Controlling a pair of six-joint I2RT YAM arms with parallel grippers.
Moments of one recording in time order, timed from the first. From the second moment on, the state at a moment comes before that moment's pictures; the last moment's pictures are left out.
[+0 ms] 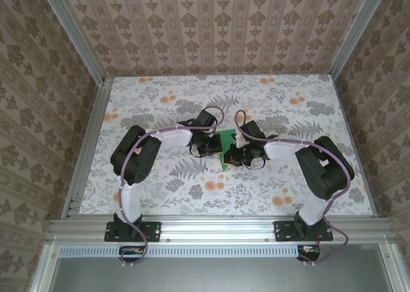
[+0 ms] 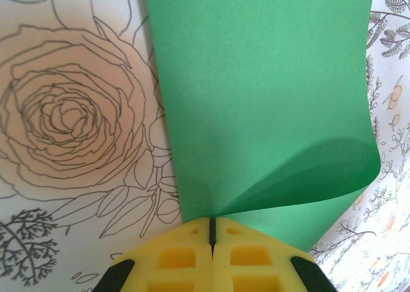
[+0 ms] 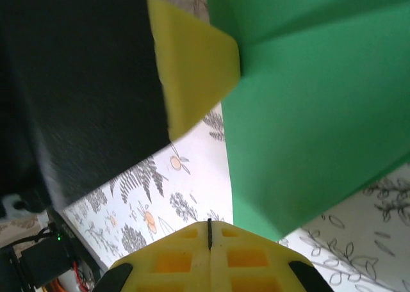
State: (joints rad) left arm -0.72 2.00 1.25 -0.36 0.38 -0.84; right arm 0.48 1.73 0.86 -0.17 -0.57 0.69
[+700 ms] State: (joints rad) left arm -0.73 2.00 1.26 -0.37 0.37 -0.84; right arm 0.41 1.78 0.87 -0.15 -0.54 0.69
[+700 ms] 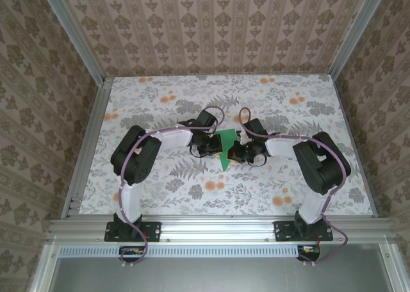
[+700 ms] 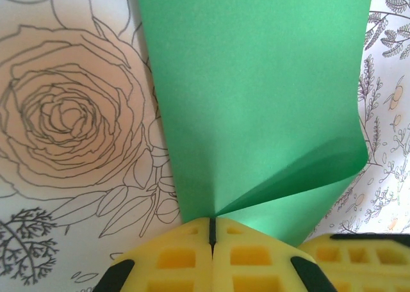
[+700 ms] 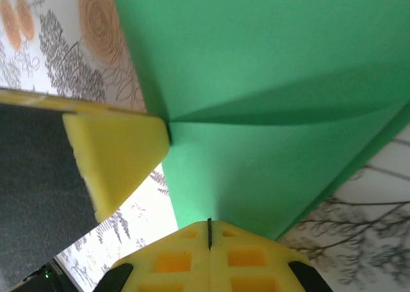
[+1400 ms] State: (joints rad) left arm -0.72 2.00 1.26 -0.37 0.37 -0.84; right arm 0.34 1.80 0.92 -0.14 -0.50 0.71
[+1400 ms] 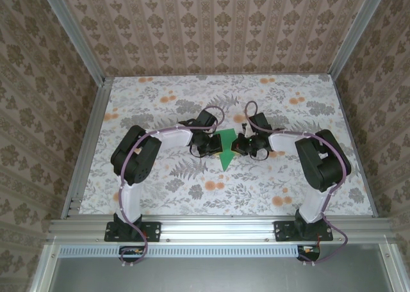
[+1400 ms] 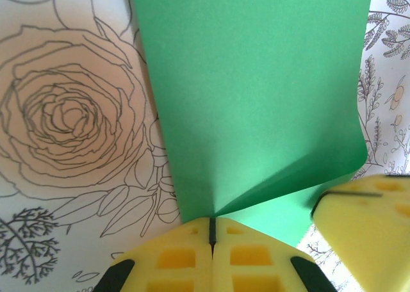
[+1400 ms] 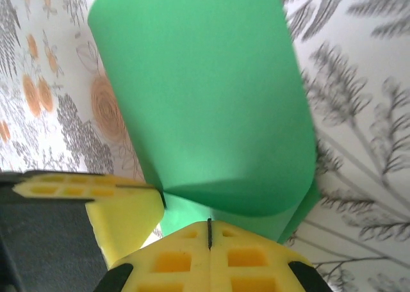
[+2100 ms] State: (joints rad) left arm -0.73 2.00 1.26 -0.38 0.37 -0.83; right arm 0.29 1.82 0.93 -0.15 -0.45 0.71
